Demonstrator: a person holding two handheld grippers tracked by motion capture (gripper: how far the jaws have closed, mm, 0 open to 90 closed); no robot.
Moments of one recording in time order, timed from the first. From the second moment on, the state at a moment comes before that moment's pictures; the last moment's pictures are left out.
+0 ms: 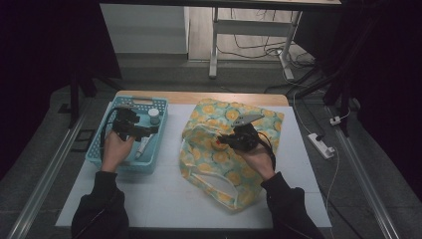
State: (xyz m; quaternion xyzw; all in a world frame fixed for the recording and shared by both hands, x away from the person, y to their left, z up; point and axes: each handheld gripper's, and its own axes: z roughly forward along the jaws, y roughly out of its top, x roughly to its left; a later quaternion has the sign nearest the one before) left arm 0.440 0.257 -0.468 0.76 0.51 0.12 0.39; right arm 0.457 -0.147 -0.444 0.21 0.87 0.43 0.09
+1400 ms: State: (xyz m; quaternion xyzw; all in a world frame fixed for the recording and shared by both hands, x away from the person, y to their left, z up) left arm 0.462 0.241 -0.514 0.82 0.54 0.07 0.16; right arm 0.455 -0.145 -0.449 0.21 0.88 0.42 0.09
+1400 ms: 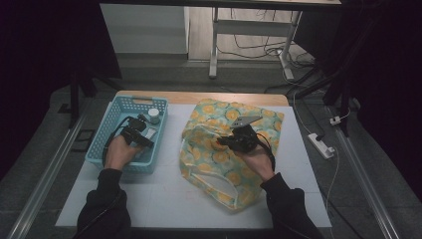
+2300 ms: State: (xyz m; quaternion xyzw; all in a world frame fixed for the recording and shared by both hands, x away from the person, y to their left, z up) left arm 0.457 0.245 -0.496 0.79 0.56 0.09 0.21; right arm 0.454 -0.145 -0.447 0.21 0.88 0.42 0.09
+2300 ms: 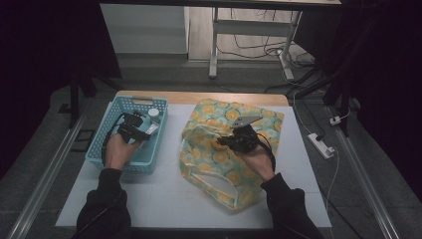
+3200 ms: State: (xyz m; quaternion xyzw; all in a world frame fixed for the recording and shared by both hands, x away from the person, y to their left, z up) left arm 0.433 0.233 -0.441 0.80 0.49 0.14 0.33; right arm 0.457 -0.149 -0.446 0.21 0.88 0.42 0.09
